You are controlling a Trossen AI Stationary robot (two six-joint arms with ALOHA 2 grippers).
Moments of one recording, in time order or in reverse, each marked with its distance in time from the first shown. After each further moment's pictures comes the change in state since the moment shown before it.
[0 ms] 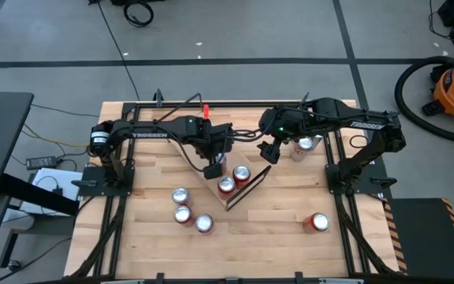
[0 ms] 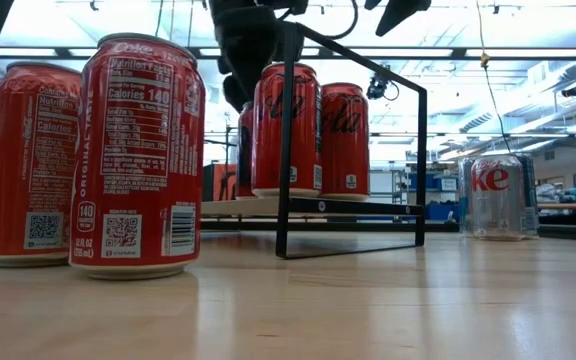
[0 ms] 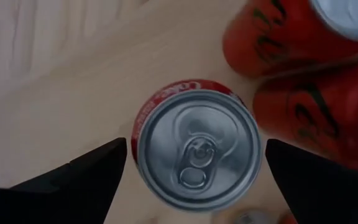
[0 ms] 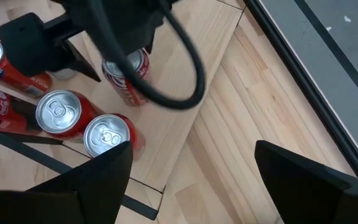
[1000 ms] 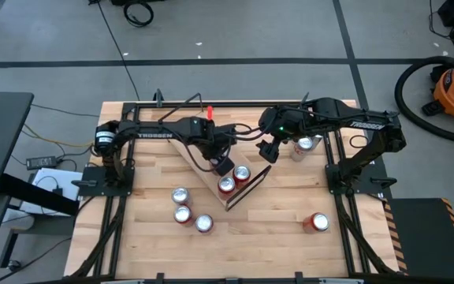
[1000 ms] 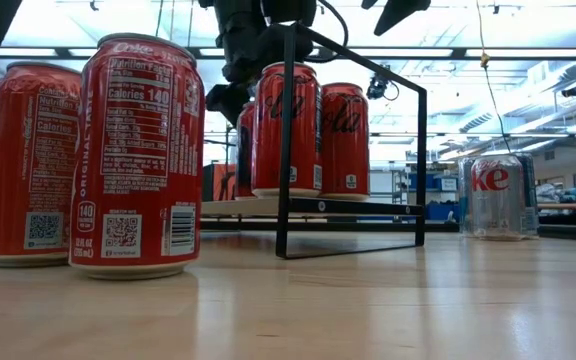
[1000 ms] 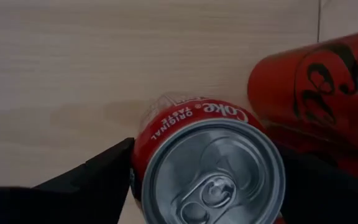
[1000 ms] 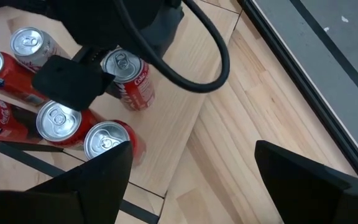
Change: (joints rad) left arm 0.011 0.045 0.002 0.023 -0.014 -0.428; right arm -0.001 0.000 0.000 0.014 0.010 0.019
